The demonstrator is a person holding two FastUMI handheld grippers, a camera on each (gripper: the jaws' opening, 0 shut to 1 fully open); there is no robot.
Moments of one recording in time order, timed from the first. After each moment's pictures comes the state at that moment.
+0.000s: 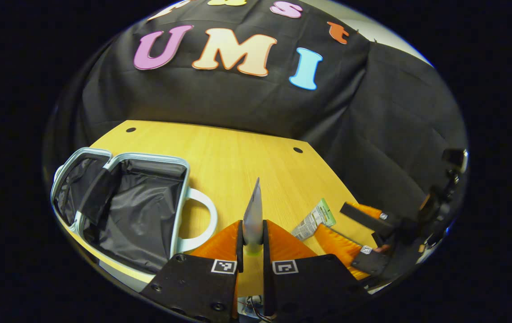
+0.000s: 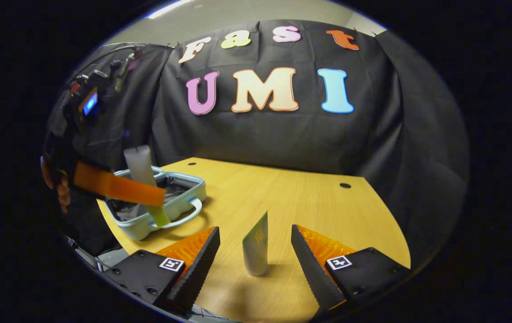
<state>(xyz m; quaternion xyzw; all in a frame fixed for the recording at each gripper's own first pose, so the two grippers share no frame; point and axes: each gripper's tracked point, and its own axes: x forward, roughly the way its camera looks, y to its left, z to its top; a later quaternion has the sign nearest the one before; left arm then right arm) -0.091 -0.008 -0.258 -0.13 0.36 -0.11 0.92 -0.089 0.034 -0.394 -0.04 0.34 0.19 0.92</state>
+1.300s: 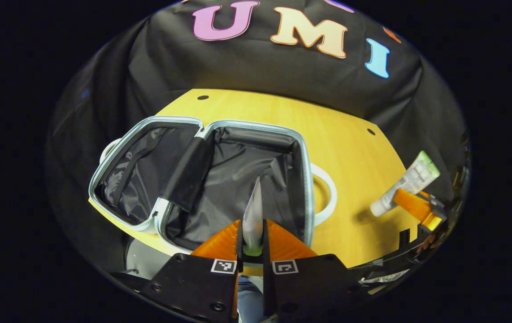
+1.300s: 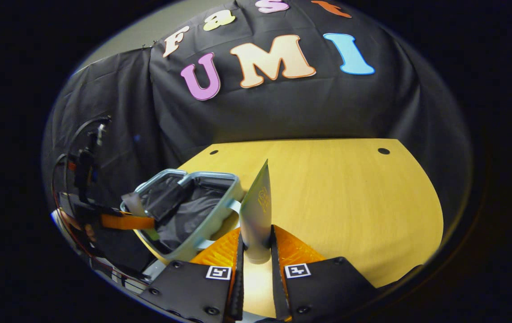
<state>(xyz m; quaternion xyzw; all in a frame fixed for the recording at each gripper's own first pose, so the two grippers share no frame) -0.123 0.183 -0.321 -0.07 0.51 0.04 0.86 -0.079 0.159 -0.378 0.06 0.45 0.23 0.86</state>
